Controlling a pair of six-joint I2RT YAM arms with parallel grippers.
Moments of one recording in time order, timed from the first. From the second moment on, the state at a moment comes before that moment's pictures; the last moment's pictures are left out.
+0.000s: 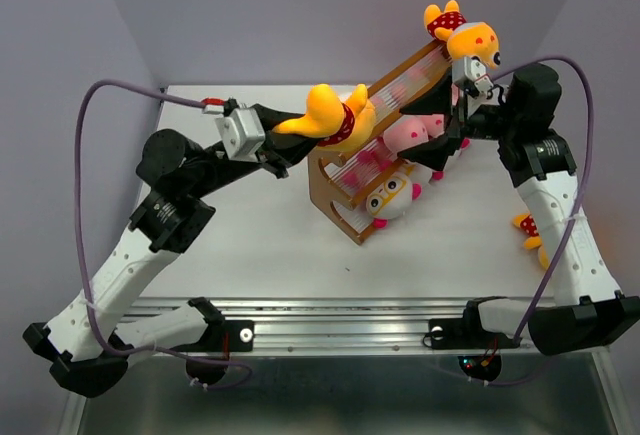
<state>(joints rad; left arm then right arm) -0.73 1.03 1.32 0.09 0.48 0.04 0.14 1.24 1.46 -0.35 -1.26 -0.23</state>
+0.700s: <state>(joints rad) -0.72 1.18 1.34 0.18 0.82 0.12 0.38 1.30 1.55 -0.35 -1.27 -0.26</state>
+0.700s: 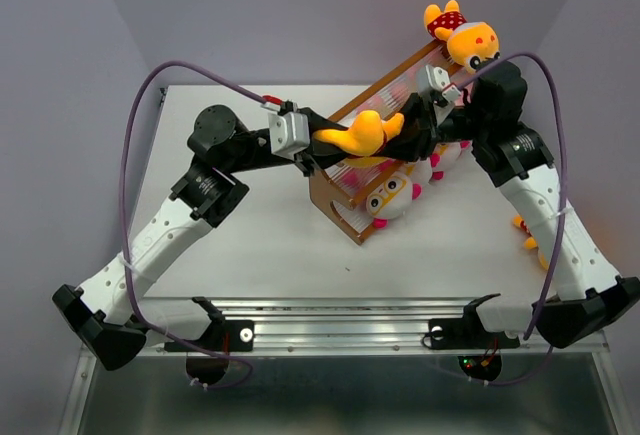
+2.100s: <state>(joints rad) -0.64 1.35 1.46 0.15 0.23 -0.98 0.59 1.13 1.26 0.01 -0.11 -0.80</state>
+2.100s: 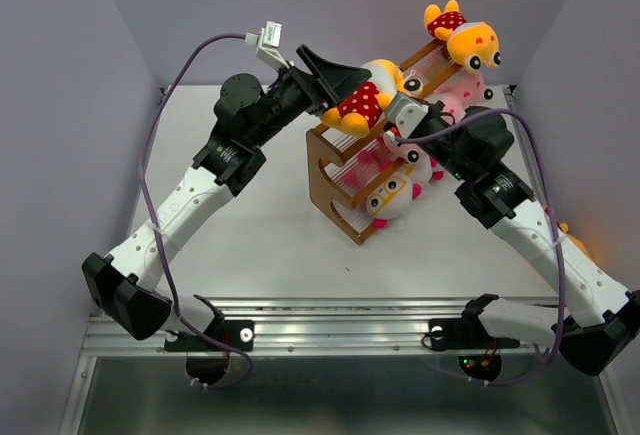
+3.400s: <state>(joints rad) -0.57 1.37 1.50 0.07 0.39 -0.95 0.61 1.11 1.15 0.36 -0.01 -0.89</state>
